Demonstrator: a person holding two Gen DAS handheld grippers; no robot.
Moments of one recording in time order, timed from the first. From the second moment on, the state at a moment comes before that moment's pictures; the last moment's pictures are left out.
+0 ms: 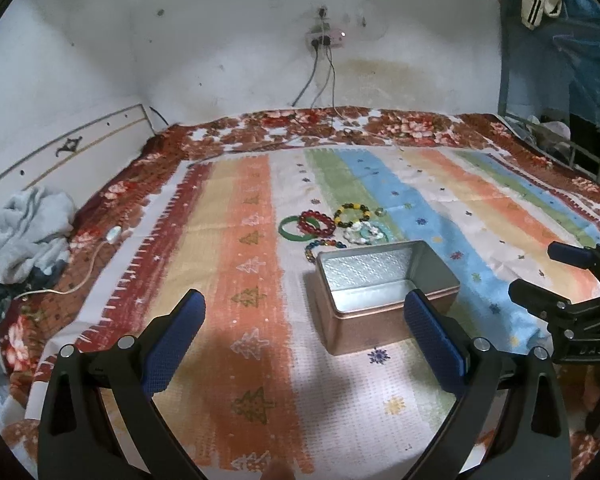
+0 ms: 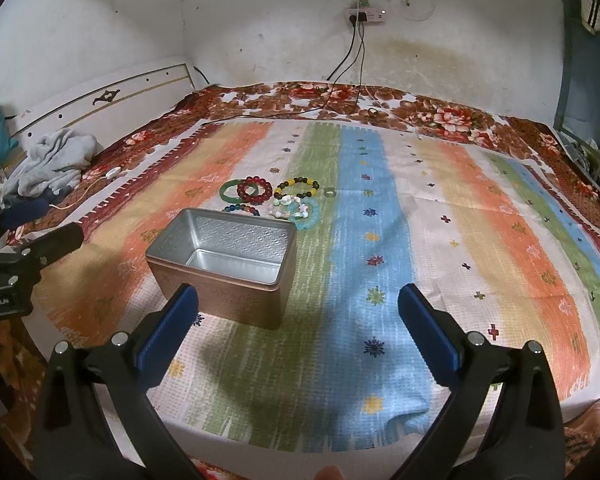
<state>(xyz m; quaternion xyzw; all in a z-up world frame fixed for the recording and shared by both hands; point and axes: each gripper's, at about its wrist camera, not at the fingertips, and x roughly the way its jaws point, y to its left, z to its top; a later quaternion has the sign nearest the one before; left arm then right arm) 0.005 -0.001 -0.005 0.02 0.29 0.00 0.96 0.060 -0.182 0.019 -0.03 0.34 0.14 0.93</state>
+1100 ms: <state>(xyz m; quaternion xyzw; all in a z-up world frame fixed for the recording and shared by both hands) 0.008 0.000 -0.014 0.01 0.31 0.01 0.95 0.070 -0.186 0.019 -0.02 0.35 0.14 0.92</state>
